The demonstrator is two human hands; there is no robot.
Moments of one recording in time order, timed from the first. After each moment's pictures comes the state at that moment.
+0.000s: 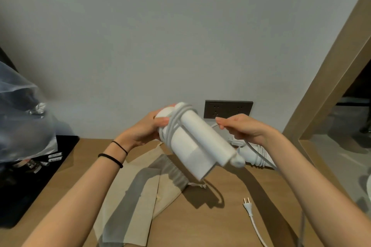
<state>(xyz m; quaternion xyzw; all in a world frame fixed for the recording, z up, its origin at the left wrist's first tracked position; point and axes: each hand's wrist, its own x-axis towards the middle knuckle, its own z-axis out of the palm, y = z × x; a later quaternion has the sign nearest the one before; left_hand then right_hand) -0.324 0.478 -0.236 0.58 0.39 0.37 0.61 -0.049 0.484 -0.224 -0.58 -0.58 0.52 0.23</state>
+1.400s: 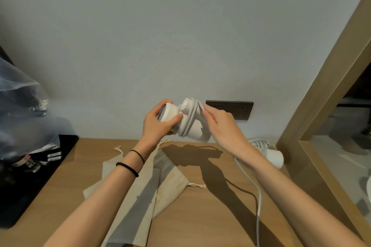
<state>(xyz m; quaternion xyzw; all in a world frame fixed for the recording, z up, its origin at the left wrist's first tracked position) -0.294 0.473 -0.252 0.53 0.54 0.53 0.38 -0.112 0.451 -0.218 -0.51 -0.76 0.20 0.35</state>
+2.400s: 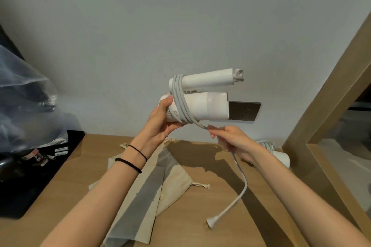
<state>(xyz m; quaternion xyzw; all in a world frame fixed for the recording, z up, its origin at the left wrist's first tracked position) -0.297 0.477 -0.229 0.30 0.42 0.58 0.63 -0.089 0.467 -0.253 -0.54 -0.55 0.57 0.29</state>
